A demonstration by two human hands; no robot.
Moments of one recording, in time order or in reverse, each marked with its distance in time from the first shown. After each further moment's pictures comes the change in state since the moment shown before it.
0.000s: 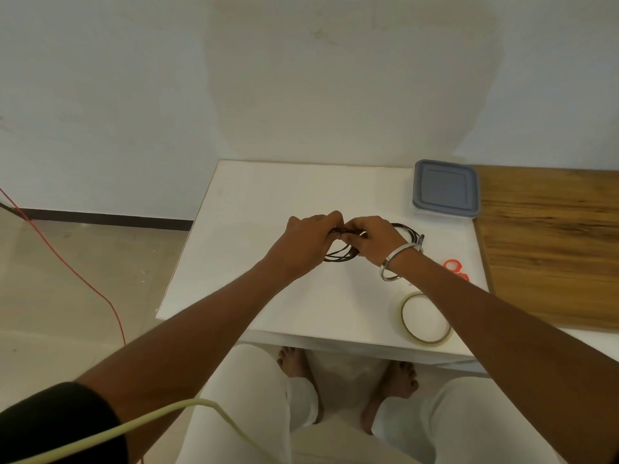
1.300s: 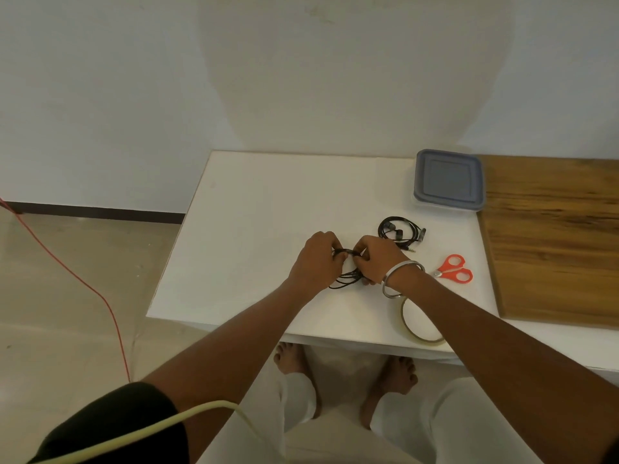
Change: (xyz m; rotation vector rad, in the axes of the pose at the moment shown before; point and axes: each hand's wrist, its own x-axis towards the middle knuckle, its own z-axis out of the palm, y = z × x) left_hand -0.001 0.004 0.071 -0.244 -0.059 -0.426; right_hand -0.005 0.046 0.029 -0.152 -0.096 0.224
